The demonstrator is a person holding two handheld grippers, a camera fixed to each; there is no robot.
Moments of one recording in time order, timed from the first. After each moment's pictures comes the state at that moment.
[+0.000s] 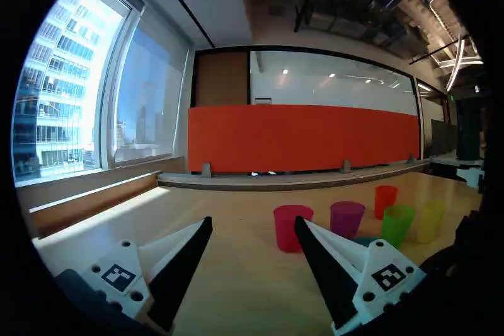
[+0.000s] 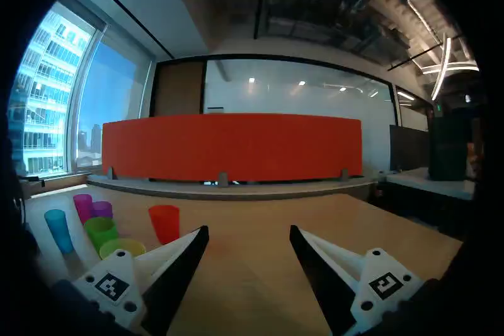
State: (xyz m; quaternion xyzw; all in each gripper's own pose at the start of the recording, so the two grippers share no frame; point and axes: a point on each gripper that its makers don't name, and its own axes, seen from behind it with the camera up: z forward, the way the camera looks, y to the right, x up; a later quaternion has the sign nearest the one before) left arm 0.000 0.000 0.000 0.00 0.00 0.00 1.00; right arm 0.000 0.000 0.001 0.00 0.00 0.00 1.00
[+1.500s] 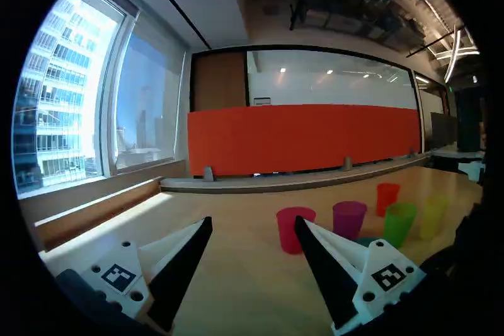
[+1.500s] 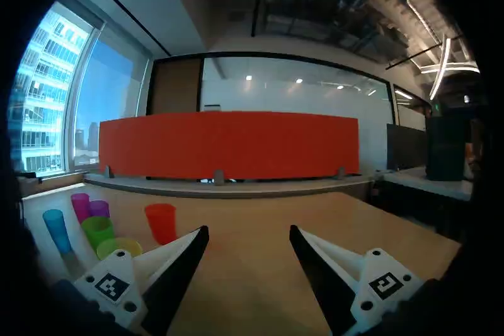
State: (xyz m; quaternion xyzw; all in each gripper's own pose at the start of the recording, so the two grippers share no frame) left arm 0.016 -0.004 -0.001 0.00 0.00 0.02 1.00; right arm 0.006 0.008 -0.003 -0.01 -0.01 0.00 1.00
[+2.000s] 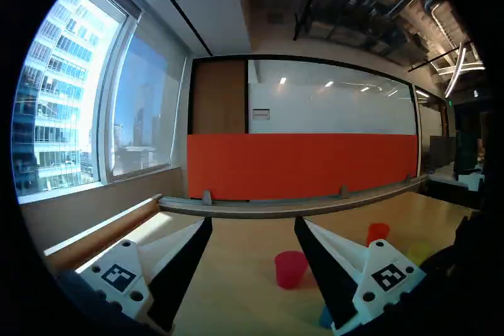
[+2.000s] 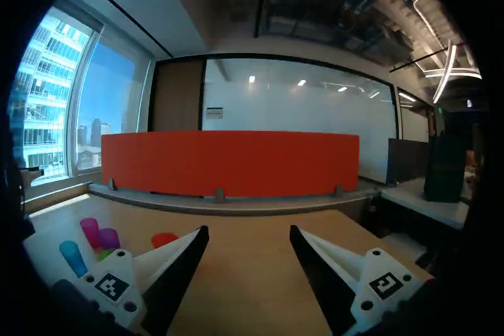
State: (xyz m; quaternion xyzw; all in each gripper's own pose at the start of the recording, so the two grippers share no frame) left arm 0.129 -0.010 0.005 -0.01 0.01 0.00 1.00; right arm 0.109 0.018 -0.010 0.00 -0.02 -0.01 1.00
